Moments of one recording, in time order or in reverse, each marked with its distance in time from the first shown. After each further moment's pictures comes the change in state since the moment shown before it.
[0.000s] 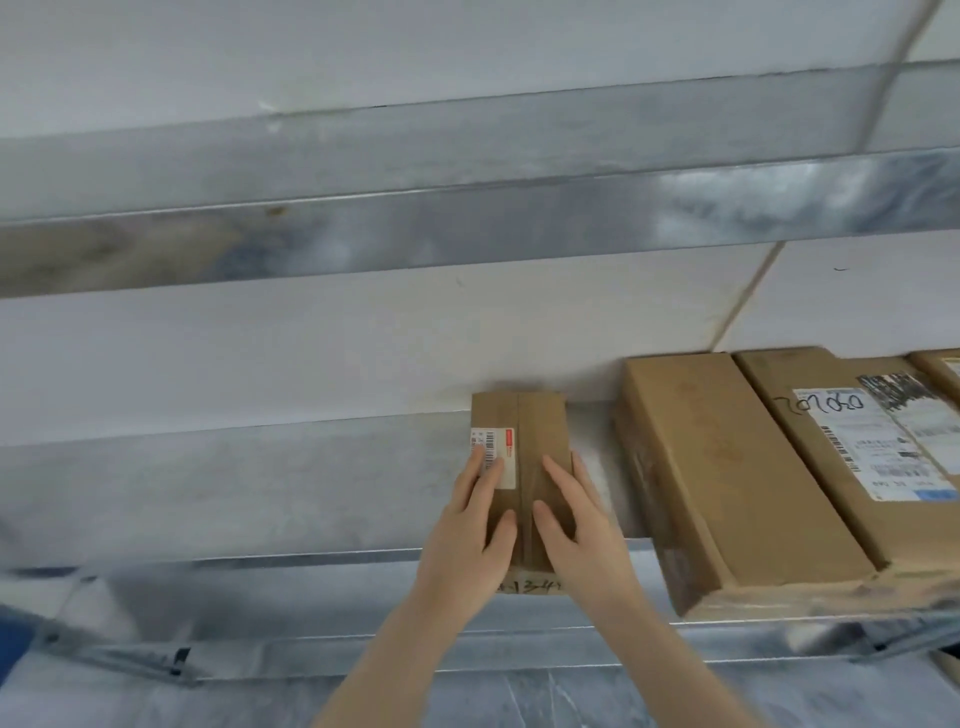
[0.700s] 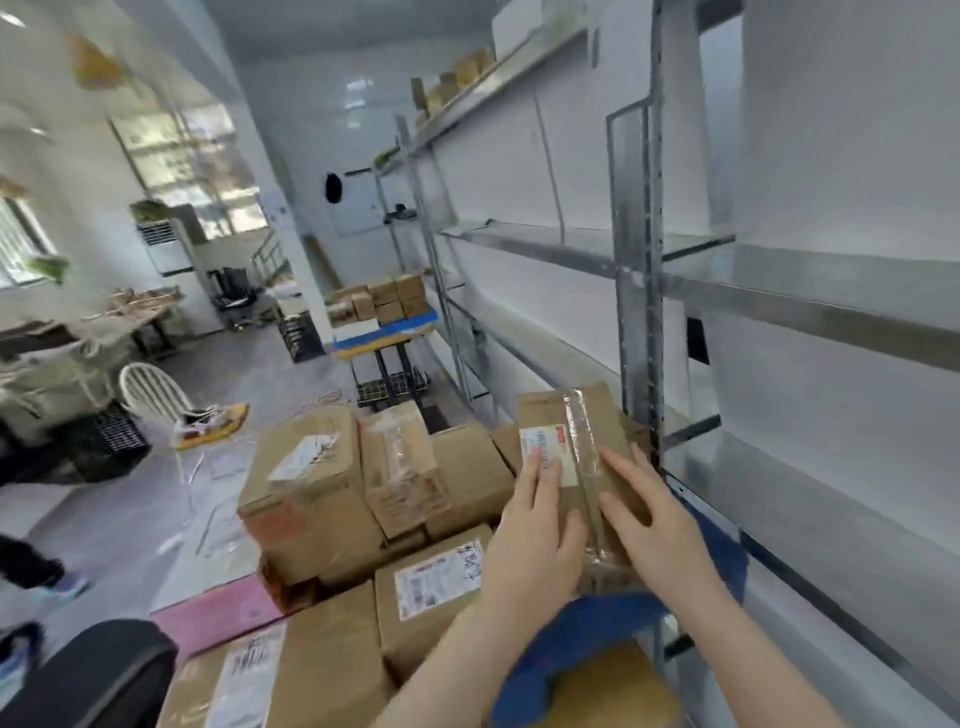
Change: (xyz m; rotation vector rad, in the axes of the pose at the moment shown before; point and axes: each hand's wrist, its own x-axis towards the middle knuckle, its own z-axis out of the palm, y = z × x) left_hand -0.420 -0.141 -0.444 0.365 0.915 -0.679; right_hand -0.231 -0.394 0.443 0.341 -0.989 -0.634
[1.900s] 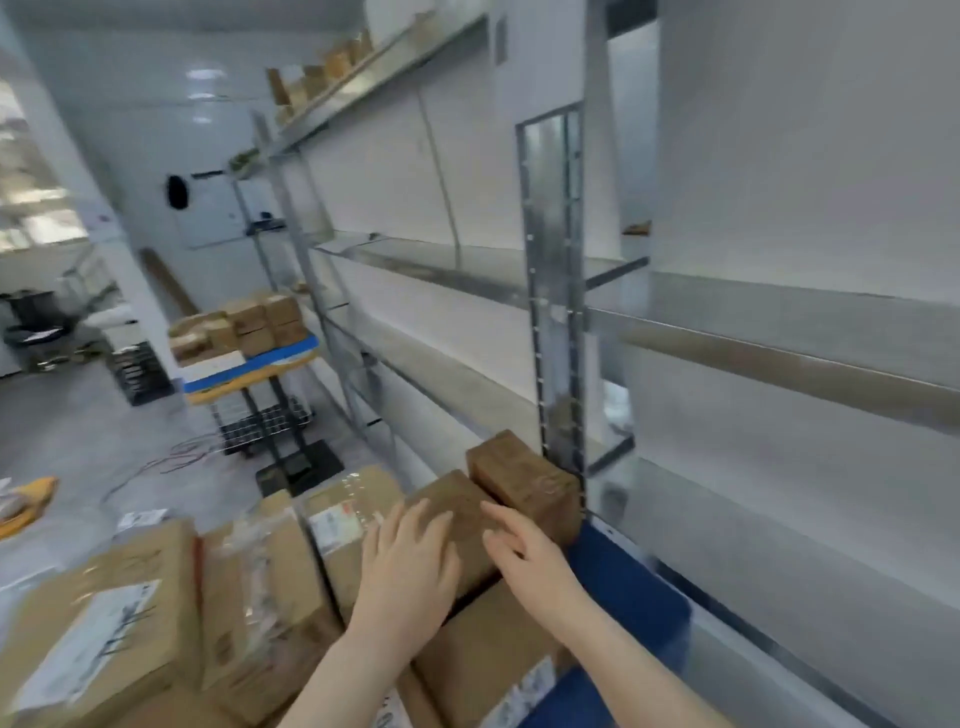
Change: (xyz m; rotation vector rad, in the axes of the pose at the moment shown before) left_hand 0.138 -0.084 -0.017 0.490 -0.194 0.001; right_hand 0.131 0.059 0.066 0.083 -0.121 0.264
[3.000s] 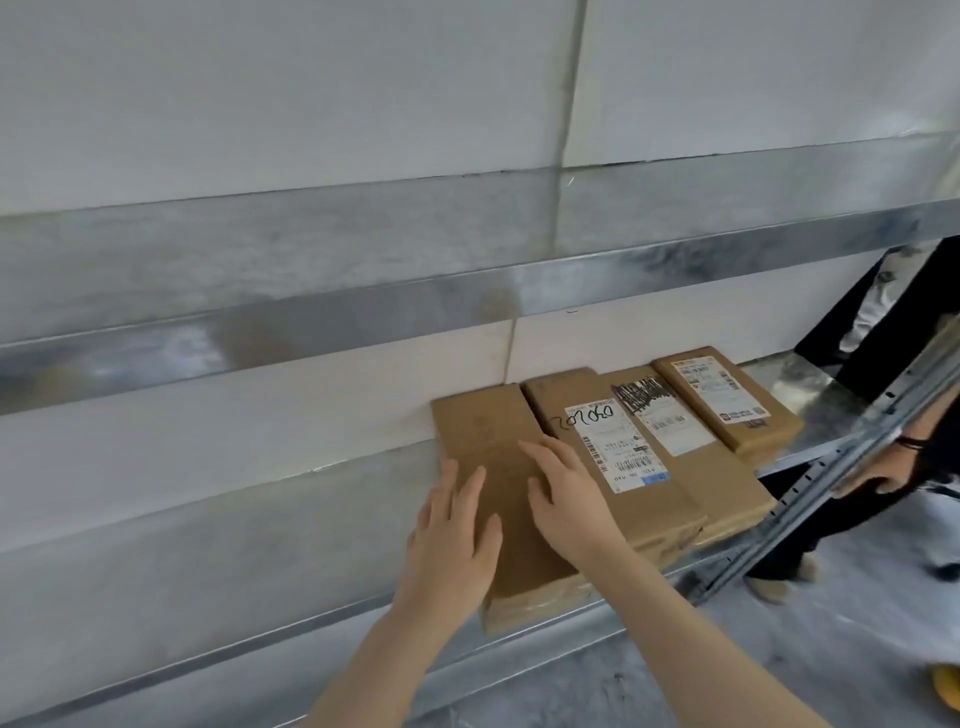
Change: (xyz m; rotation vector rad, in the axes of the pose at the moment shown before) left_hand -0.425 0.758 0.178 -0.549 -0.617 1.085; right_hand -0.762 0.161 -0.514 -0.672 1.238 0.537
